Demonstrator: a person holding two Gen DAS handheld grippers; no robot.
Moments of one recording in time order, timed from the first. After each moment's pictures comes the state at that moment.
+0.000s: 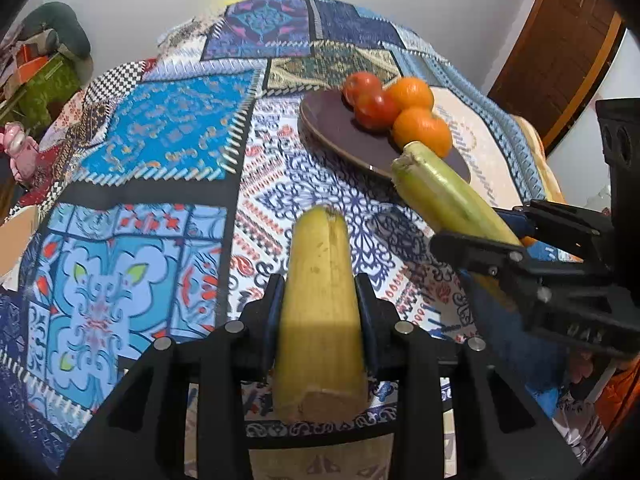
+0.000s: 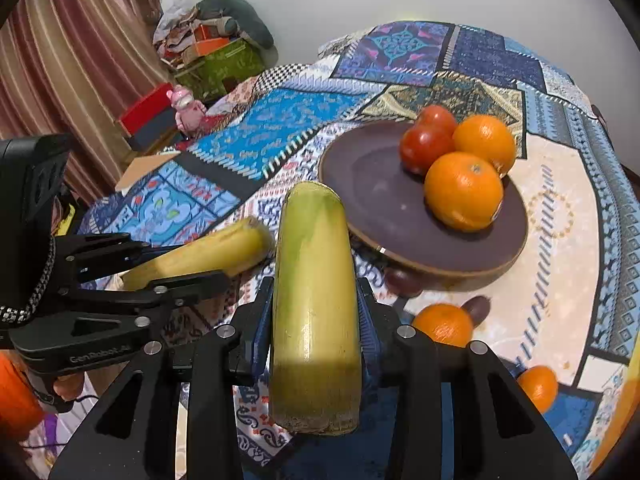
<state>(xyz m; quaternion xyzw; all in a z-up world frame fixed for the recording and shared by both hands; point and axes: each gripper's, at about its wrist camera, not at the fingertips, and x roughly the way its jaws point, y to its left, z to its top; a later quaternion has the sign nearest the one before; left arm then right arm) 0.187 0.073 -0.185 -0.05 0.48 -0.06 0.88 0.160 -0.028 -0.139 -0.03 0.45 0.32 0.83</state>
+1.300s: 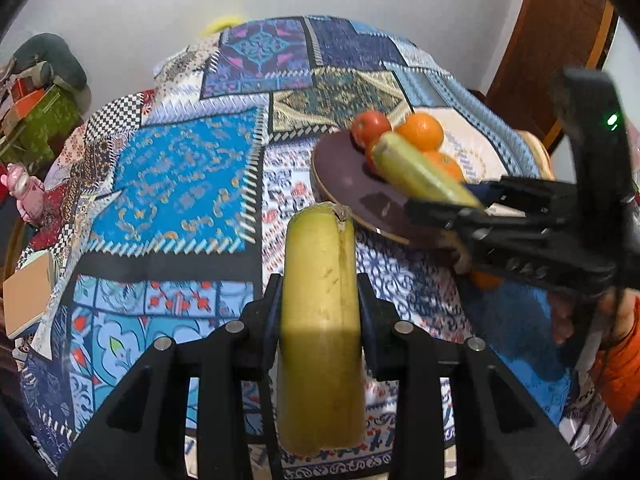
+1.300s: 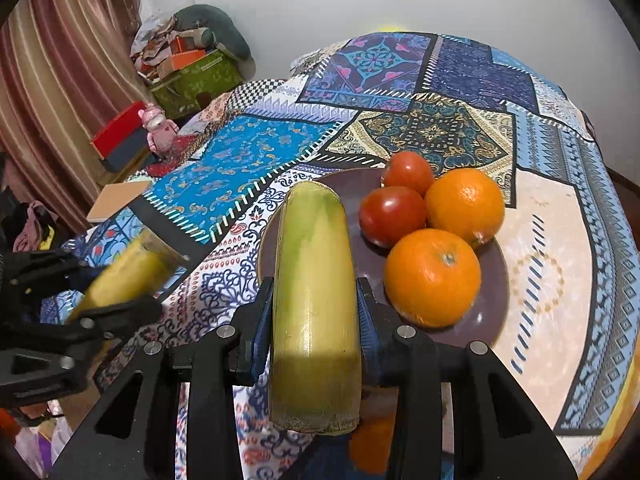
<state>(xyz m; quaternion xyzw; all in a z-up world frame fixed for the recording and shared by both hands) 0.229 0.082 -0.154 -0.01 0.46 -0.06 0.88 0.226 -0.016 -0.139 -0.04 0.45 0.29 0.85</state>
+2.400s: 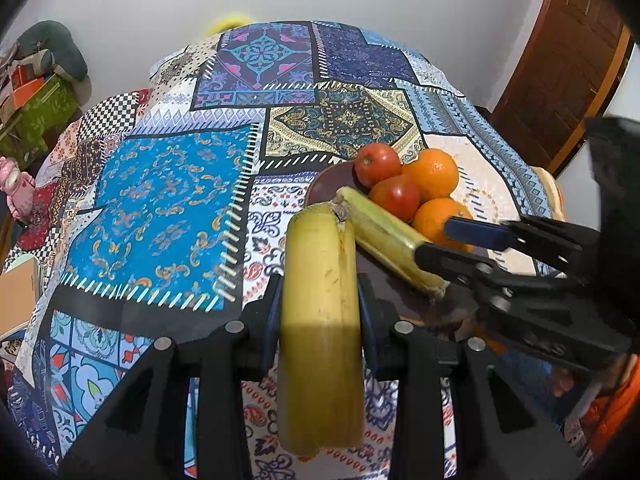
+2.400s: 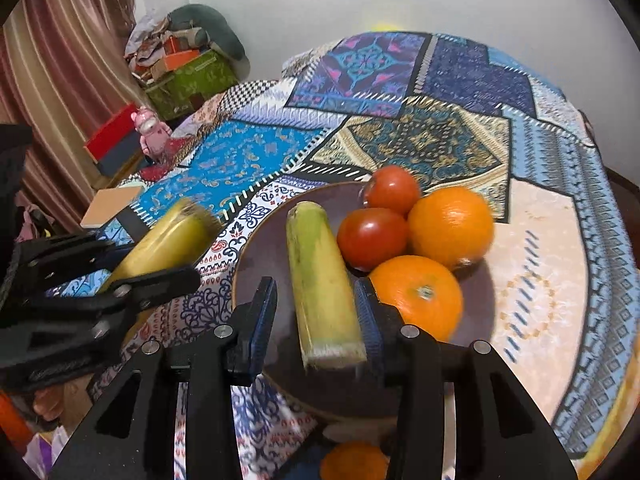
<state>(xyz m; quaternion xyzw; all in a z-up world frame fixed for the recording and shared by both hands) 0.285 0.072 -0.158 -0.04 0.46 -0.05 0.89 0.242 -0.032 -0.129 -0.04 0.44 0.29 0.85</state>
